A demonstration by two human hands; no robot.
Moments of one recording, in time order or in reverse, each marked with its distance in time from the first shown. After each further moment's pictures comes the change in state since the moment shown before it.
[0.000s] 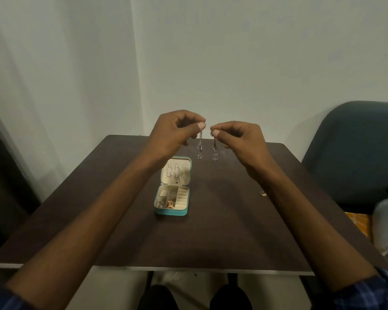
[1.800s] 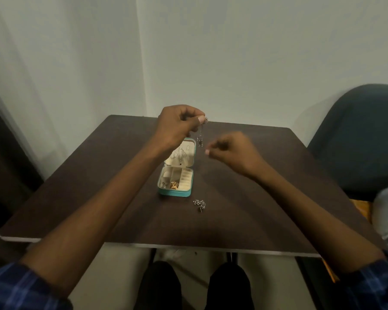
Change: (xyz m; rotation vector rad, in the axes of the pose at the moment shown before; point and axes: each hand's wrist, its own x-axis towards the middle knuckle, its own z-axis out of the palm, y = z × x) left_hand -0.006 -0.037 0.005 0.020 0.055 -0.115; right_hand -0.017 0.040 0.018 -0.529 -0.317 -0.034
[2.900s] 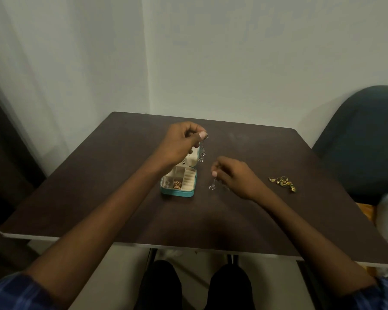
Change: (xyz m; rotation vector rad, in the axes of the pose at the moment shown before) left_hand -0.014 -0.027 0.003 0.011 -0.087 -0.092; right_hand -0.025 0.039 0.036 -0.020 -0.167 0.039
